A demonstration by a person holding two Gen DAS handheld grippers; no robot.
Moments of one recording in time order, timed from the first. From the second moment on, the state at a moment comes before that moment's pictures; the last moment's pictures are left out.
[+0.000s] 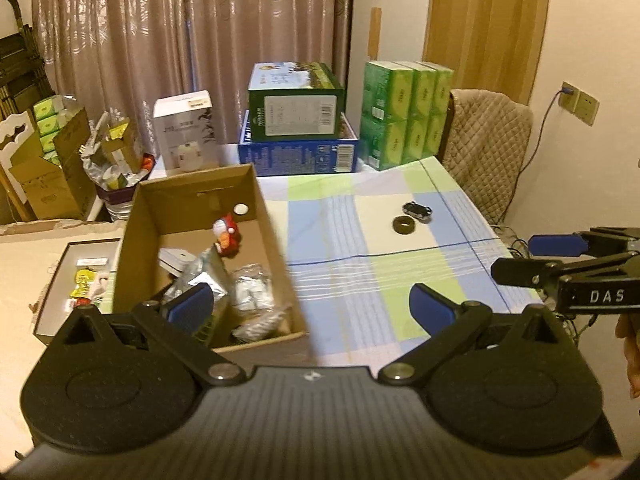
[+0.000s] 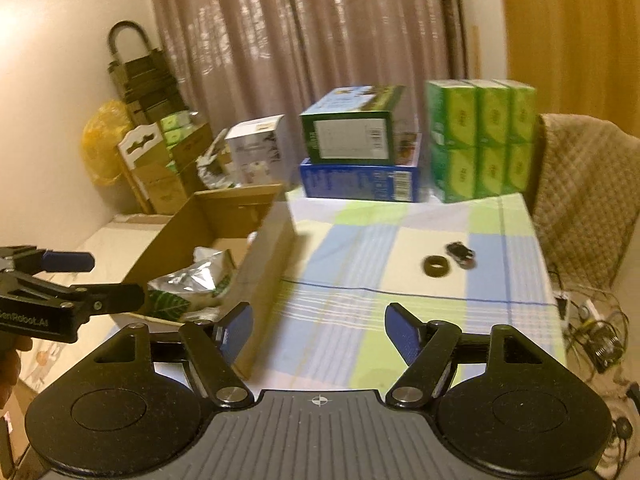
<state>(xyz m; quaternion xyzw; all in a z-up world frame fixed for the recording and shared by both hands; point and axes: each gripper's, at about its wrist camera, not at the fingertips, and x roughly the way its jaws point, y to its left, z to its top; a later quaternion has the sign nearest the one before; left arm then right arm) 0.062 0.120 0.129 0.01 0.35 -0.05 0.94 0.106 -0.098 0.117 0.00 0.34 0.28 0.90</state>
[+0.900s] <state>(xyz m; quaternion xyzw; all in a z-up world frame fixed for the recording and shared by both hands) 0.094 0.009 0.083 0.02 0.37 -0.12 0.92 0.103 -0.225 0.080 0.07 0.37 0.16 0.91</state>
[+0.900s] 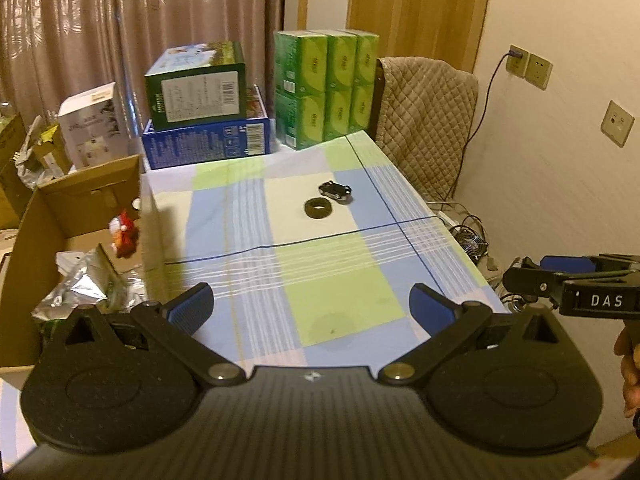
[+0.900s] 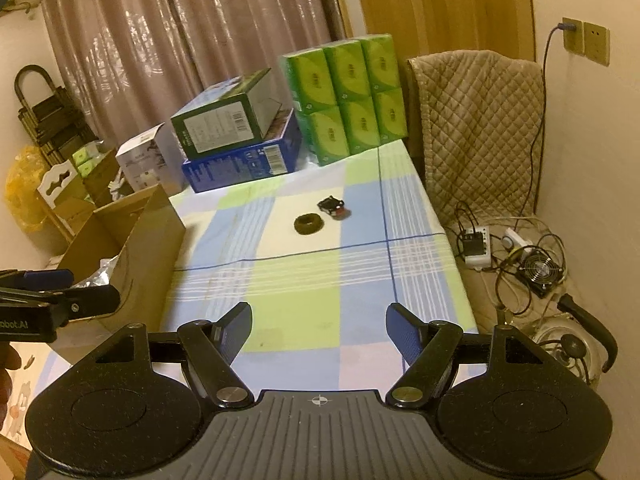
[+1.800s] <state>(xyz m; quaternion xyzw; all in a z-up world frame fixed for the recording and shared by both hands) 0.158 -0.031 0.040 0.02 0.39 -0.14 0.91 0.156 -0.243 0.066 0.03 0.37 0.15 0.92</state>
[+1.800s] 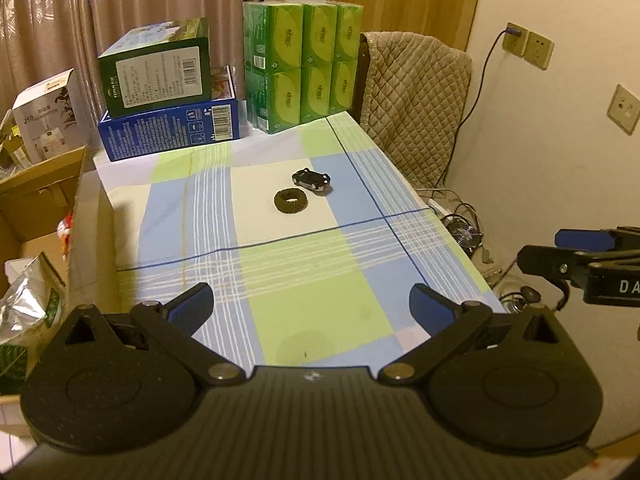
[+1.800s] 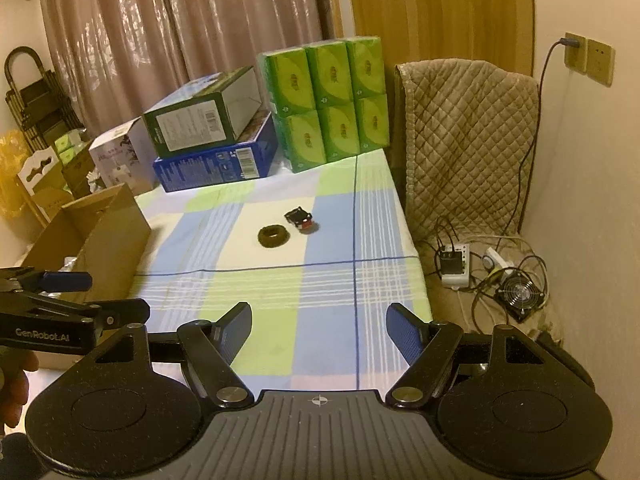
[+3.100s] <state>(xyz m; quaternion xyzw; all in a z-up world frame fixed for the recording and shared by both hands) 0.407 -0.079 -0.115 0.05 0.41 -0.13 0.90 0.394 -0.229 -0.071 0.00 0.40 0.19 0.89</state>
